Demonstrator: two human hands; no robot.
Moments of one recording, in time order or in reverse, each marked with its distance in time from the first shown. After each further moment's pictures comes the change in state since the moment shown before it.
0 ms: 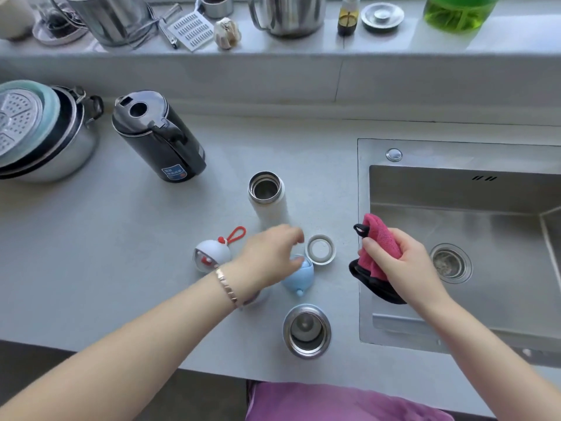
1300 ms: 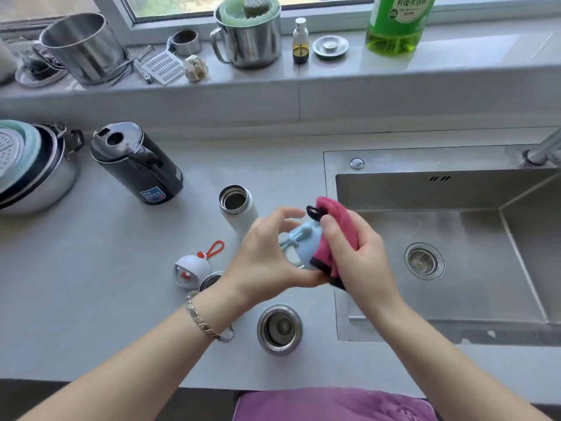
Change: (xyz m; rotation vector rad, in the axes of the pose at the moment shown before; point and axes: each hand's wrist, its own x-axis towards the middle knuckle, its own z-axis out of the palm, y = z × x) left_hand -0.044 0.080 -0.036 -0.700 0.174 0.100; right_hand -0.046 -0.048 0.006 0.437 -0.004 -0.196
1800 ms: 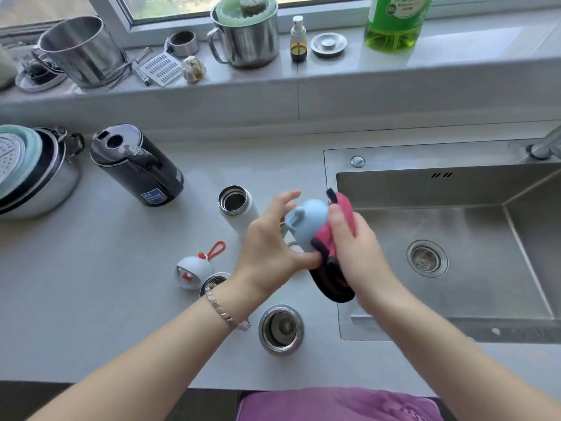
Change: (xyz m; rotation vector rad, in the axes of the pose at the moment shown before) left_hand 0.015 -0.006 0.011 -0.030 0.170 0.093; right_hand 0.017 0.007 -0.002 -0.043 0.052 0.242
